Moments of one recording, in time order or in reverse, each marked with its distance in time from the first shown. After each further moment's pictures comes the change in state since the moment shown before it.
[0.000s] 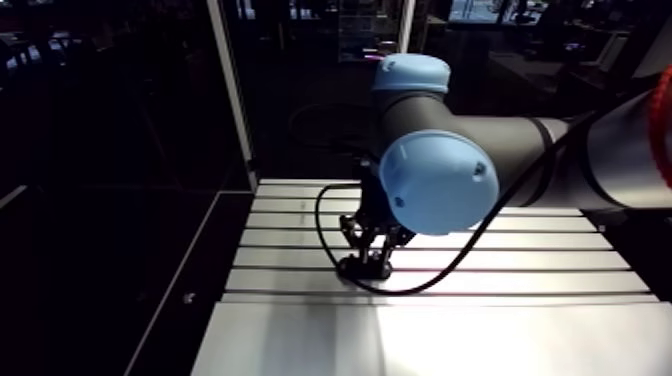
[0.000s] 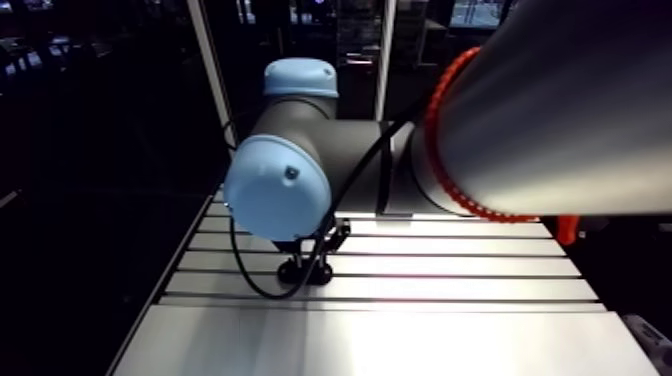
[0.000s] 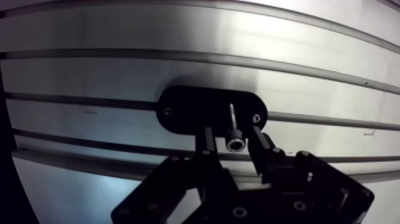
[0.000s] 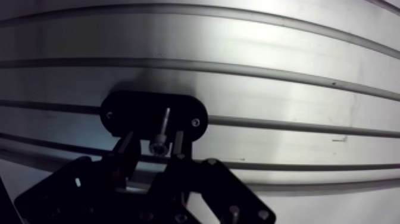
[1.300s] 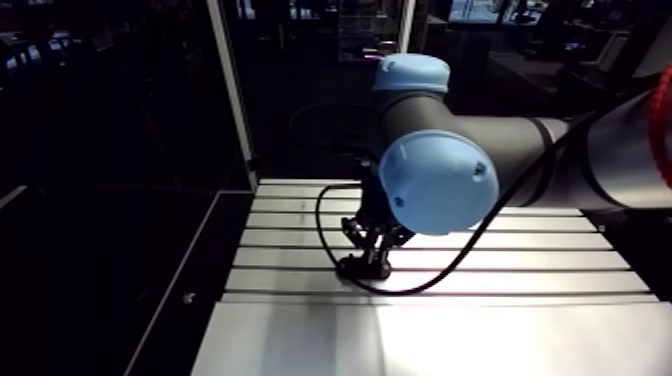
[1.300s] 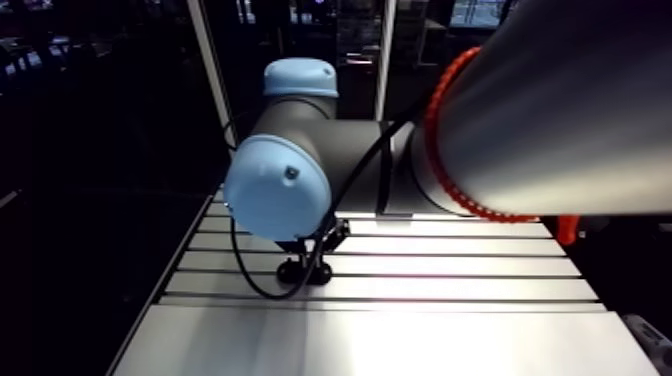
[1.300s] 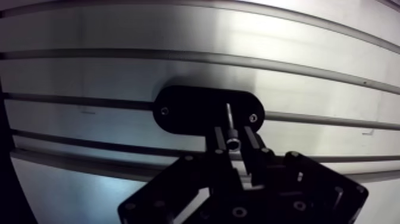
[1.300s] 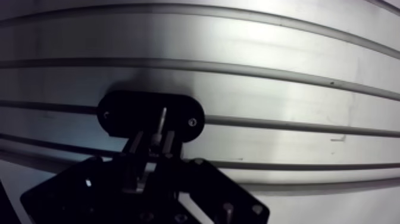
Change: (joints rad) arm 0.000 0.000 0.000 0.000 -0.006 0.000
